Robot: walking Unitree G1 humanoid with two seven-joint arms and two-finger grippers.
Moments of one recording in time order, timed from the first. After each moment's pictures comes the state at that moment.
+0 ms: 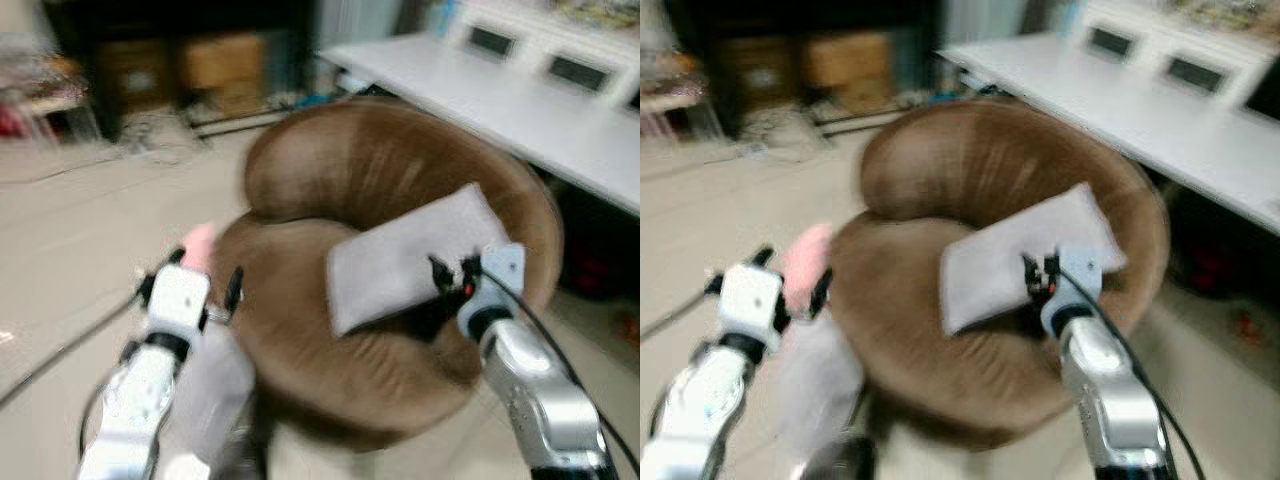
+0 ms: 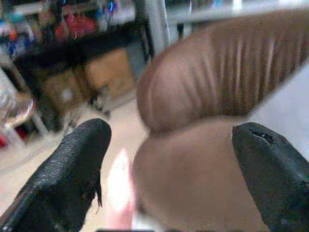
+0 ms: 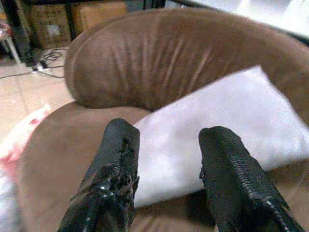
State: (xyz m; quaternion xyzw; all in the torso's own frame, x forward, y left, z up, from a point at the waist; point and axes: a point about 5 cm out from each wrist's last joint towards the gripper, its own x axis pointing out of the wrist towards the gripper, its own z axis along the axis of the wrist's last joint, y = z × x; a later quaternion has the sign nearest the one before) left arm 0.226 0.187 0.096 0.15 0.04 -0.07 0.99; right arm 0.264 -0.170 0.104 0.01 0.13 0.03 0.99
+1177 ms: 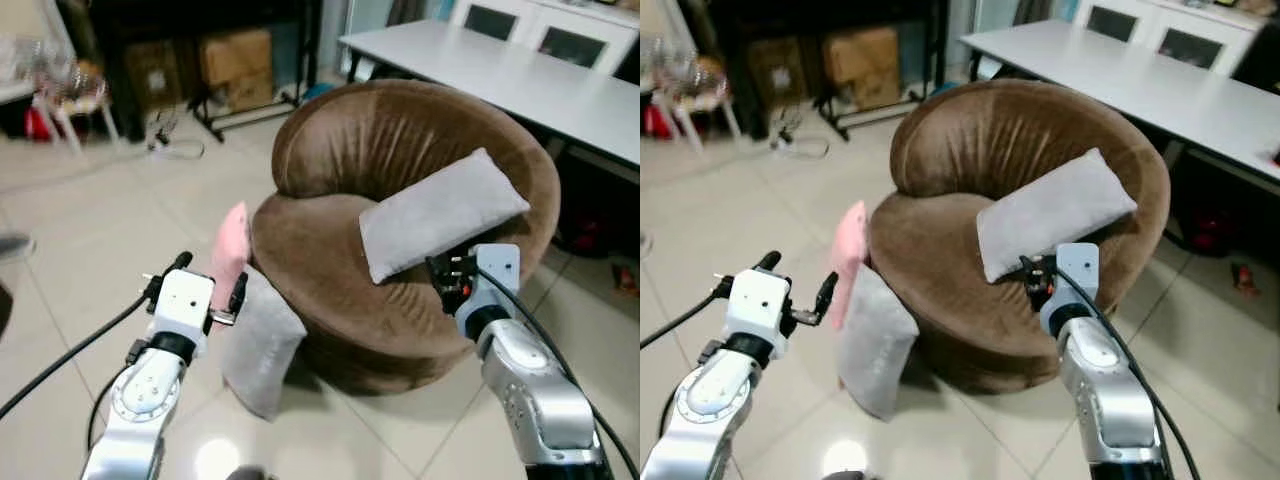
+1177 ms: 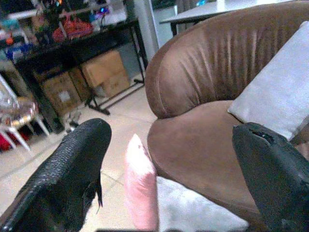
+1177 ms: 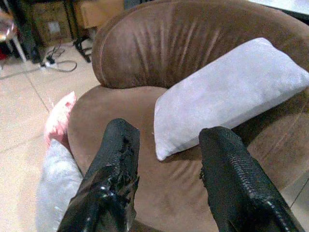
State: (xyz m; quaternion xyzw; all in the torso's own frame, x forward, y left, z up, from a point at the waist) left arm 0.239 0.183 0.105 0.15 0.02 -0.08 0.98; right arm 0.265 -0.167 0.104 0.02 0.13 0.03 0.99
